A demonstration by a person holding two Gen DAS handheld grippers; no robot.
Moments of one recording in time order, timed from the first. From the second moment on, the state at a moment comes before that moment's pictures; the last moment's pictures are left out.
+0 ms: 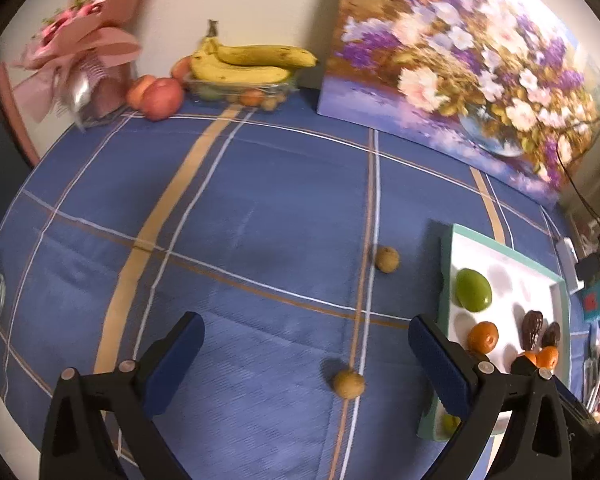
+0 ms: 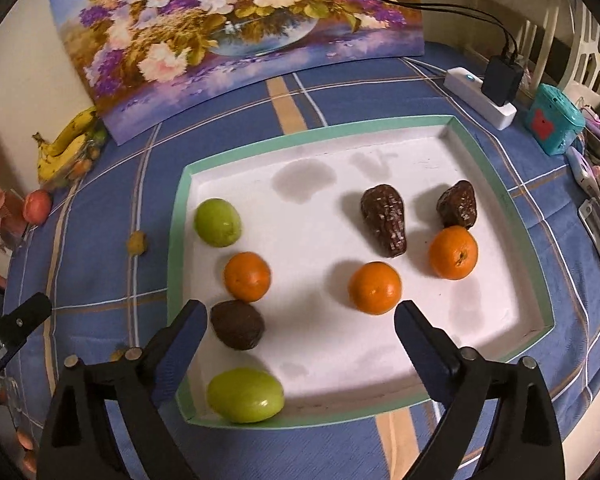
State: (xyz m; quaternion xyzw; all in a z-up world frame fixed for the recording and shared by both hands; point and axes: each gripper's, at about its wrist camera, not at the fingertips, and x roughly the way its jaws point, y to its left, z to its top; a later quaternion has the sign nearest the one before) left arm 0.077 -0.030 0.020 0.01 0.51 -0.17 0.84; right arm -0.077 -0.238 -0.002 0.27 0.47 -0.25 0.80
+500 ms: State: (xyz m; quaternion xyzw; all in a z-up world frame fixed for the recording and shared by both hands) left arm 0.083 -0.033 0.003 0.00 0.54 -0.20 0.82; right arm -0.069 -0.231 0.000 0.26 0.48 -0.24 0.80
